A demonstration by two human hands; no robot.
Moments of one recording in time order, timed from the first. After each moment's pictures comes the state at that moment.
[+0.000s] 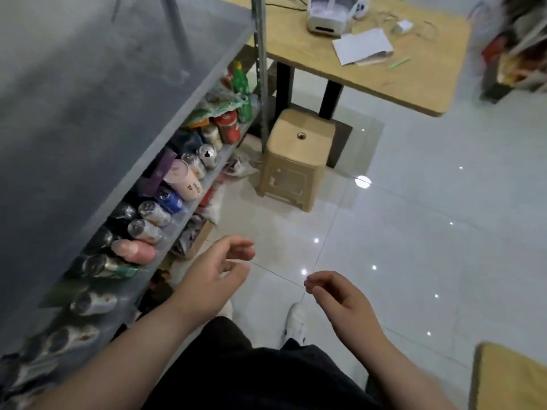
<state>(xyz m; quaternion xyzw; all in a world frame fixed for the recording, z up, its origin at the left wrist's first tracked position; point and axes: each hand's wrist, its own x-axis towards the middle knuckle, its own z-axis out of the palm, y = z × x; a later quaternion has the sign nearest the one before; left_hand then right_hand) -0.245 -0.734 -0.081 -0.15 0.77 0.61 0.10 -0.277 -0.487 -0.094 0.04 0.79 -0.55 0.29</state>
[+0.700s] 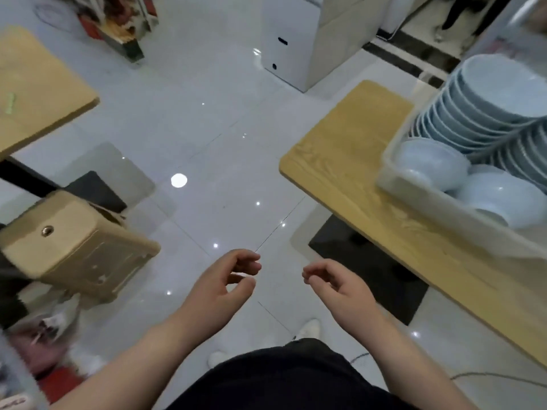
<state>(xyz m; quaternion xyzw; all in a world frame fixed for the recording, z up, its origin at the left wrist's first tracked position) -0.218 -0.558 -0.069 0.35 0.73 0.41 0.43 -0.018 -0.433 -0.074 0.46 0.68 -0.56 -0.09</state>
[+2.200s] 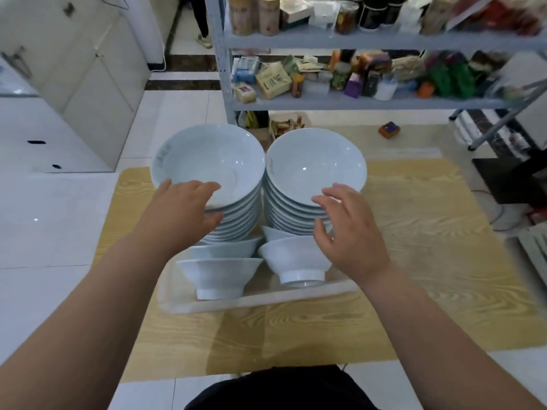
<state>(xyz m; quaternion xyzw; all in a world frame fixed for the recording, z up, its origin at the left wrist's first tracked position) -0.007 0.058 -0.026 0.83 0.55 0.01 0.05 0.284 -0.031 -0.059 0.62 0.74 0.01 -0.26</state>
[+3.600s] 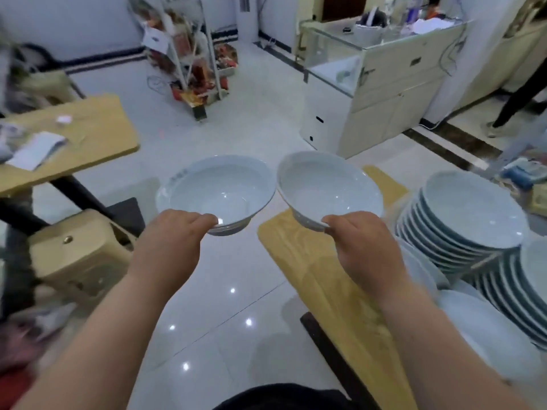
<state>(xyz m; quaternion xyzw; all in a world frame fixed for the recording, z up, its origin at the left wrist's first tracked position) -0.192 -0.375 0.000 0.47 0.87 0.03 -0.14 0.017 -0.127 -0.022 0.15 0.95 -0.04 -0.28</state>
